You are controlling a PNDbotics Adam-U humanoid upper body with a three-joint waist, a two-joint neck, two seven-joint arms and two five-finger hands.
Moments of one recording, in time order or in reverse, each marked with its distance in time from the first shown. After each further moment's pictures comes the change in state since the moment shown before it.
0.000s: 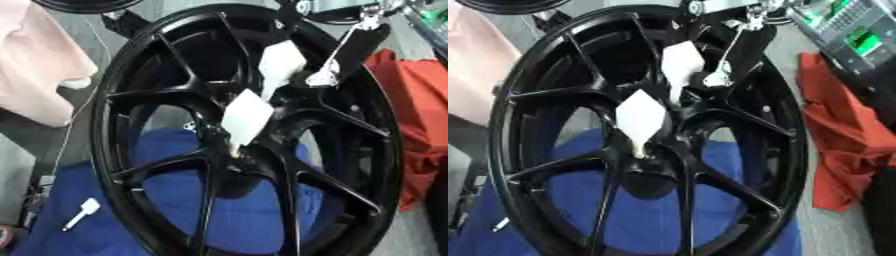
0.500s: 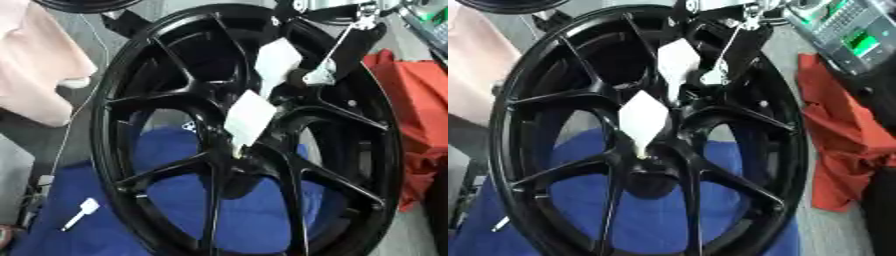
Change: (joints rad) left arm 0.003 0.000 0.006 0.002 0.001 -0.003 0.007; right arm -0.002 0.002 0.006 0.005 -0.041 0.035 -0.051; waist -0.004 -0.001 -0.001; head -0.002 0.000
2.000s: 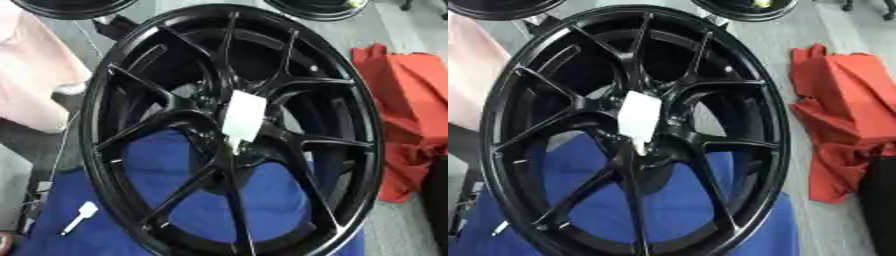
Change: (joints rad) left arm 0.046 0.001 0.020 0.022 0.000 -0.009 0.017; right arm 0.312 -0.243 -0.502 0.124 -0.059 0.122 -0.358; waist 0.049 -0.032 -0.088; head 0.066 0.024
